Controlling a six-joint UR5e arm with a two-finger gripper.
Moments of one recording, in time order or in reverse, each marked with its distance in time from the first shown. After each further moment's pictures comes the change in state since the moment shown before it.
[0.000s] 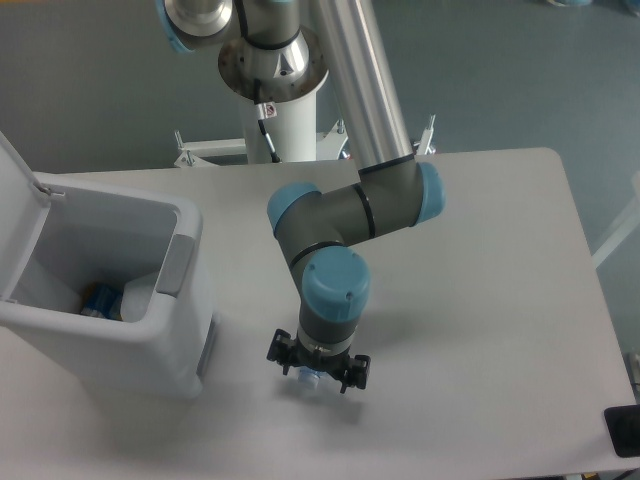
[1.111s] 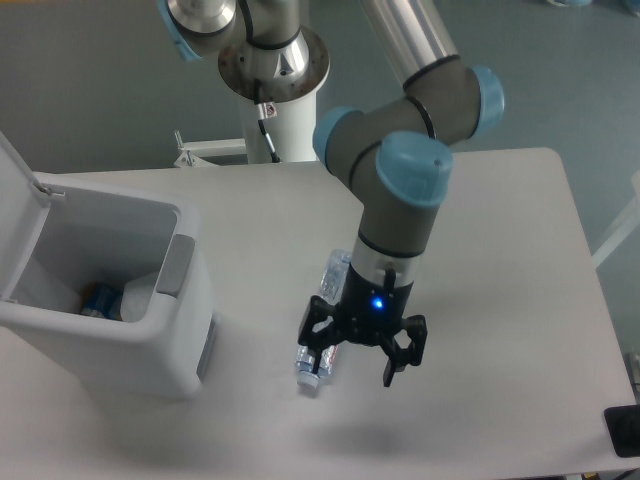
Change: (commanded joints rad) arm 0.160 0.163 -0.048 0.087 -0.258 -0.035
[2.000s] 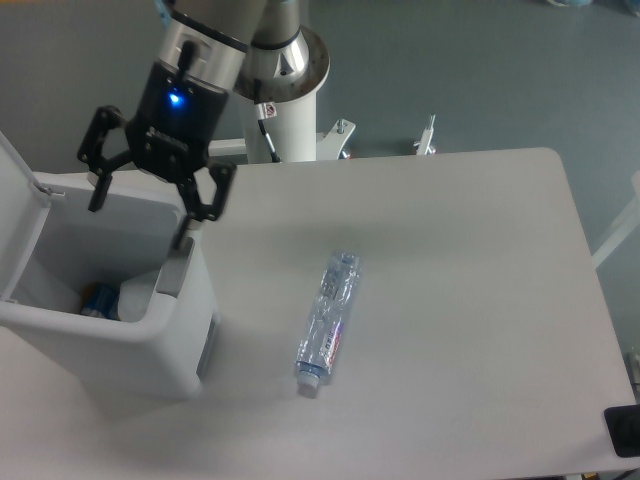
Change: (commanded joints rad) arm -0.112 0.349 -0.043 0.055 -0.256 -0.242
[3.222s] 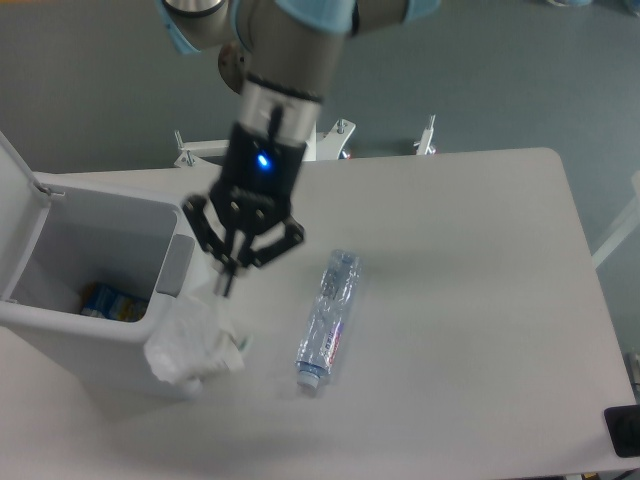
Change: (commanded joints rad) arm 0.012 0.128 -0.096 -0.009 -0.092 -0.037
